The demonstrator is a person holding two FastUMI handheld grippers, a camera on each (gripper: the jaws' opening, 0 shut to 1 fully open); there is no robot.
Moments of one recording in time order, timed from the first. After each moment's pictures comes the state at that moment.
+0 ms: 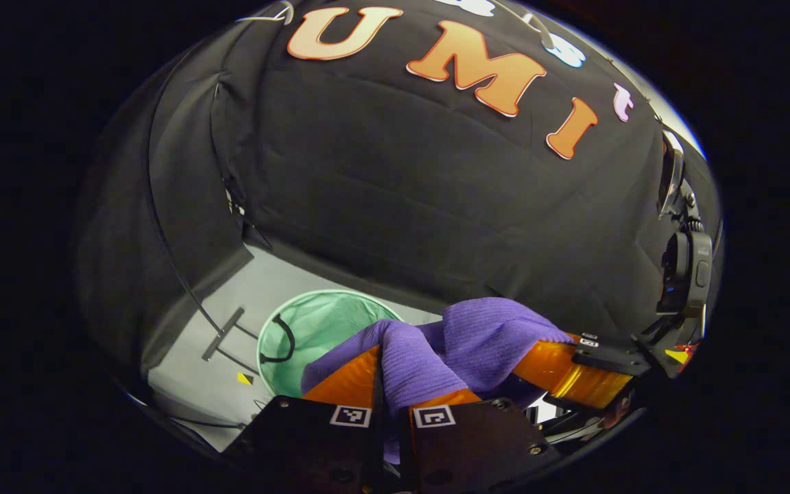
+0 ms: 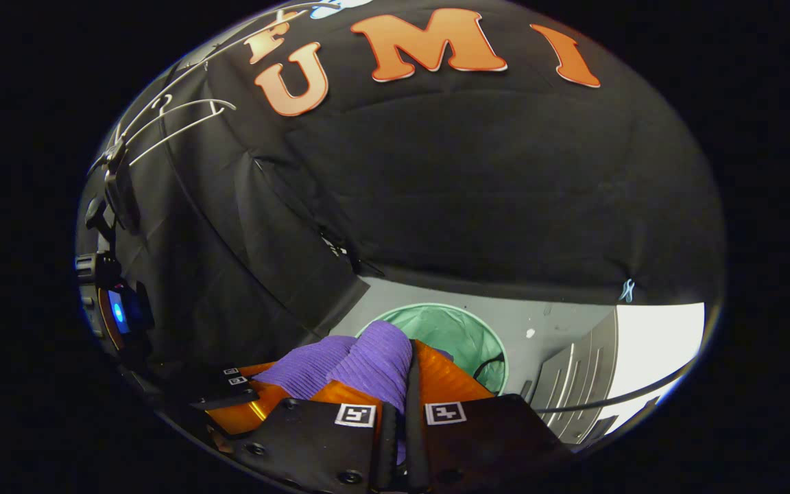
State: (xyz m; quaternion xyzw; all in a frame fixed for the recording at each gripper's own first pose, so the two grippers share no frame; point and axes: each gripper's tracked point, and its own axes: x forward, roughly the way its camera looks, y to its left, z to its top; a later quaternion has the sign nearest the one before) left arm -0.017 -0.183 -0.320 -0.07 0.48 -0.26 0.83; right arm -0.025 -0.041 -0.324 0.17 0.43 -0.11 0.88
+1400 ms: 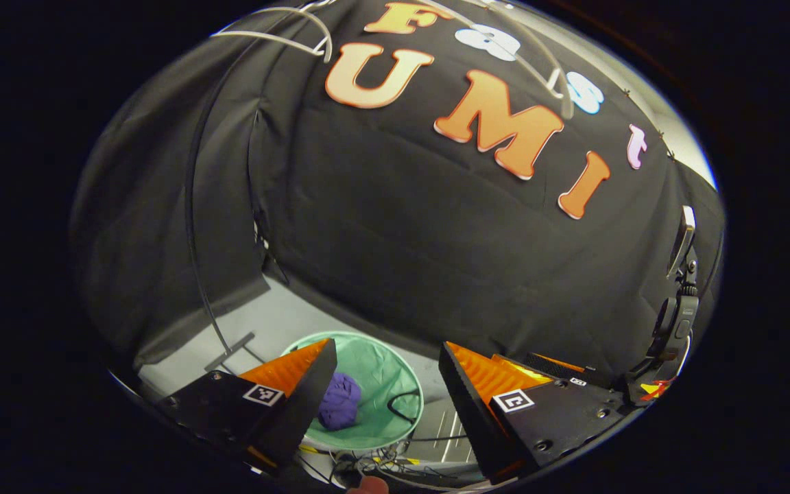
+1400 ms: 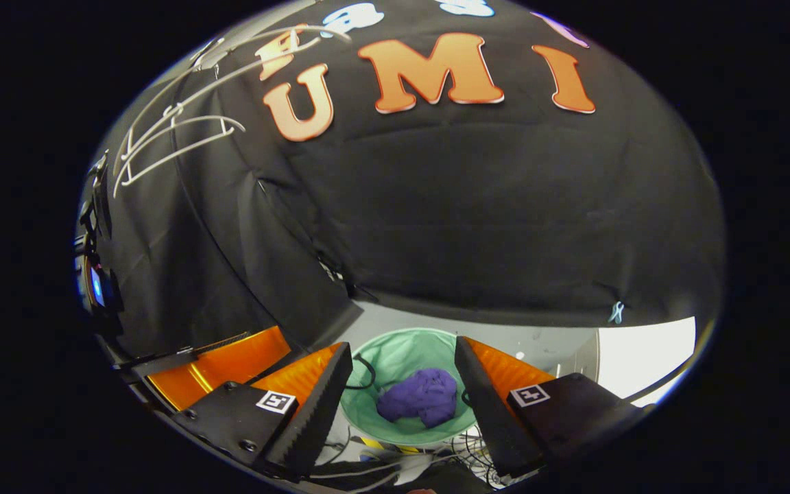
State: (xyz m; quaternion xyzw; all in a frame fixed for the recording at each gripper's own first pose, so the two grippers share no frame) left arm 0.026 -0.160 -0.207 -0.11 0.35 -0.20 0.91; right arm -0.015 -0.050 -0.240 0.13 0.33 -0.10 0.93
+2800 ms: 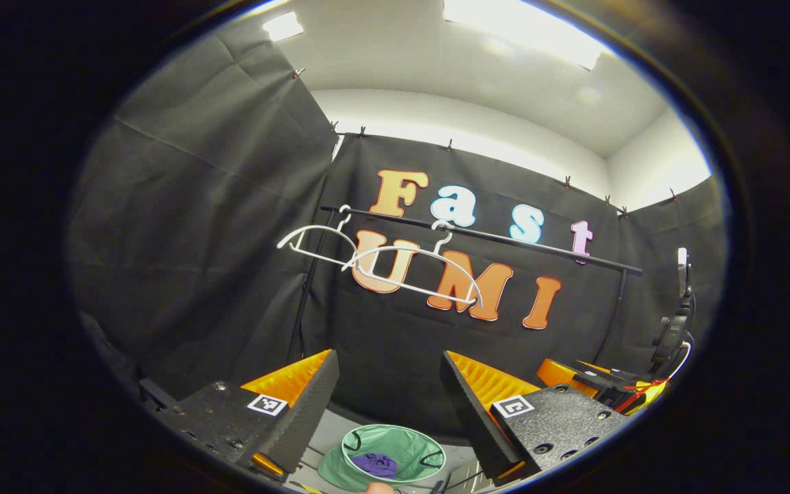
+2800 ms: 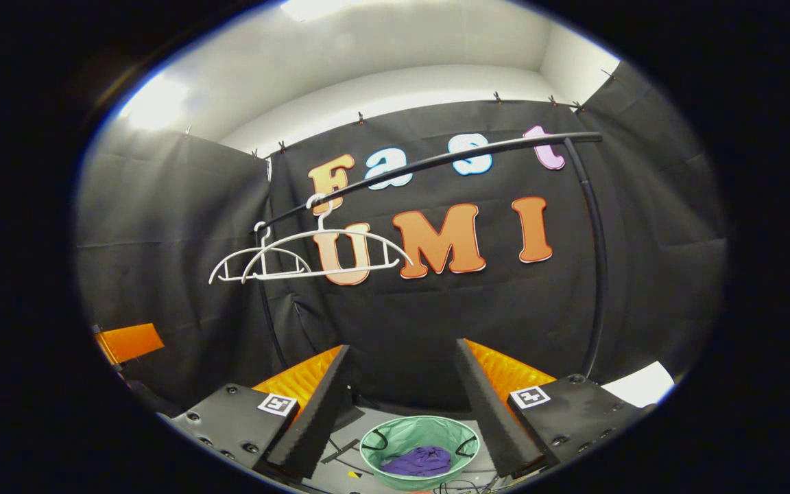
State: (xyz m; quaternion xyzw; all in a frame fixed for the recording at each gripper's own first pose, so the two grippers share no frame) left arm -0.143 0.009 0.076 -0.11 0.05 -0.15 0.98; right arm -0.192 0.051 0.026 0.04 0.04 -0.15 0.99
